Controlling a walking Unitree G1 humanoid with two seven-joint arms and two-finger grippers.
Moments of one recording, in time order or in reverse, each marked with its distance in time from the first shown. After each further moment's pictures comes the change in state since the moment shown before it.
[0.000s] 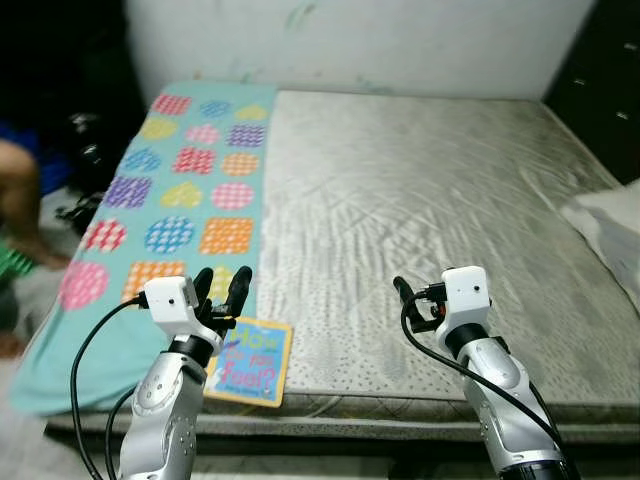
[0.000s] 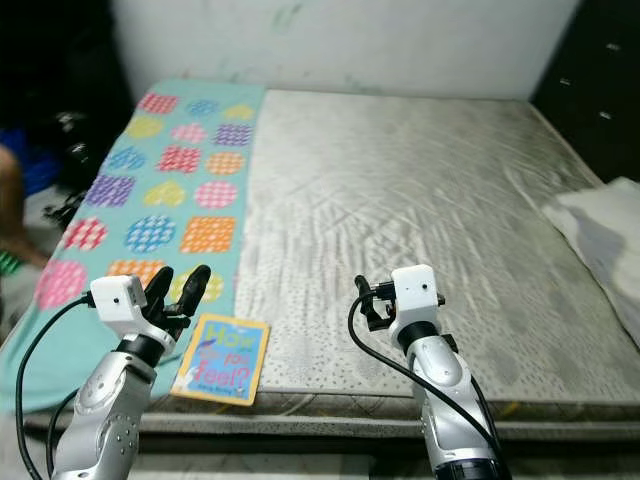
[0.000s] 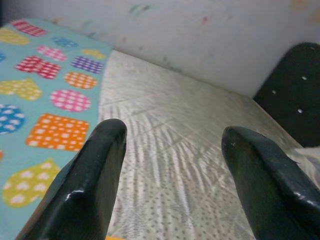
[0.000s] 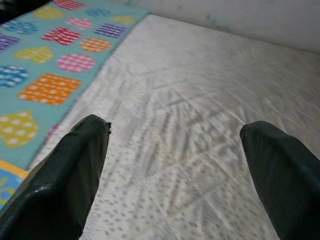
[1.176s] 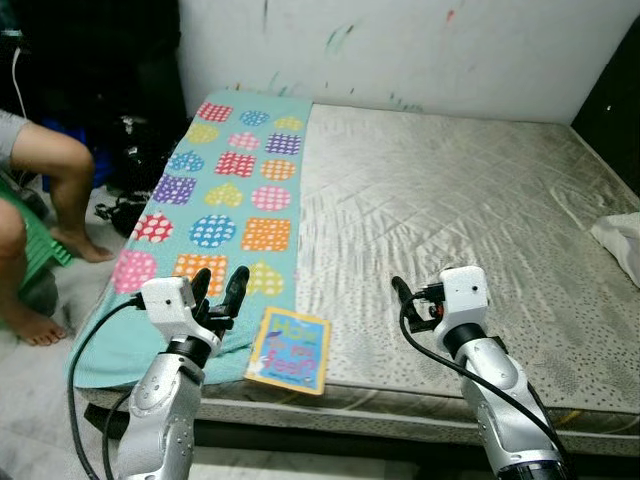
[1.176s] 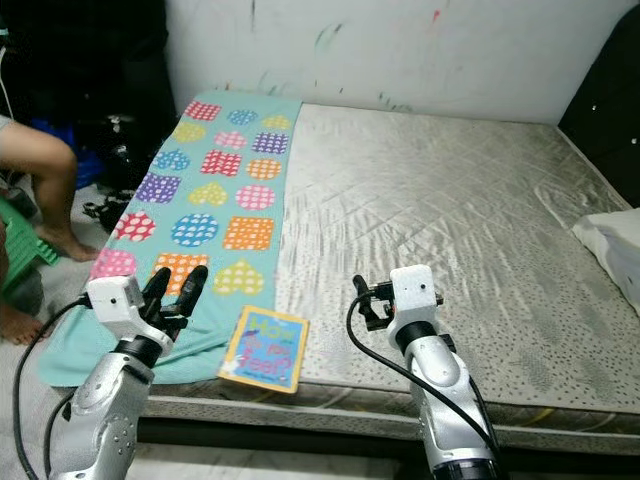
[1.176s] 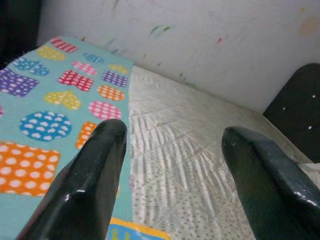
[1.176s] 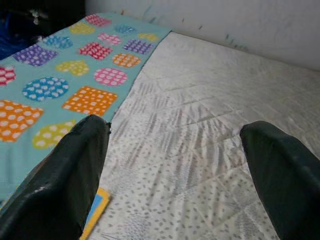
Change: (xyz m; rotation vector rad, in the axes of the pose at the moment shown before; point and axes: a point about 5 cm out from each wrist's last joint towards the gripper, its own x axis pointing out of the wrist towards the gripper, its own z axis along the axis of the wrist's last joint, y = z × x) left arm -0.001 0.003 0.000 -0.007 0.001 0.008; right arm 0.002 0.003 0.002 -0.001 -0.011 0.012
